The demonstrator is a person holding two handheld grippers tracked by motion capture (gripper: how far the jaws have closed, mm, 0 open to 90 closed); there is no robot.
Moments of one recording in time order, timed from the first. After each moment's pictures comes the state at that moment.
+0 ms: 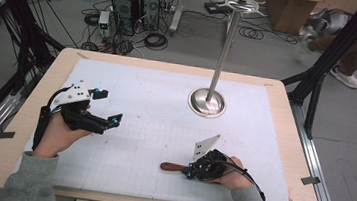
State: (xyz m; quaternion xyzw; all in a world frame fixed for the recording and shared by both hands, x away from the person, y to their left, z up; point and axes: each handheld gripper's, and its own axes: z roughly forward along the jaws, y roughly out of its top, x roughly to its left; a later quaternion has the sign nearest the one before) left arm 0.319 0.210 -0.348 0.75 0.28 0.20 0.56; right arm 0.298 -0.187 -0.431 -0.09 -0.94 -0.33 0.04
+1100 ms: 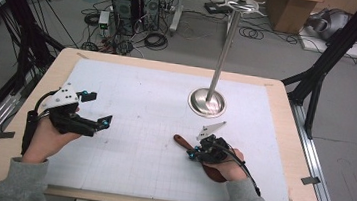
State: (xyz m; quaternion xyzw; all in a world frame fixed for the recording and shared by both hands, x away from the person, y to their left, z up) left arm 0.306 0.230 -0.350 0.75 0.30 0.22 0.55; right arm 0.333 -0.194 -0.431 -0.22 -0.92 -0.33 -0.02
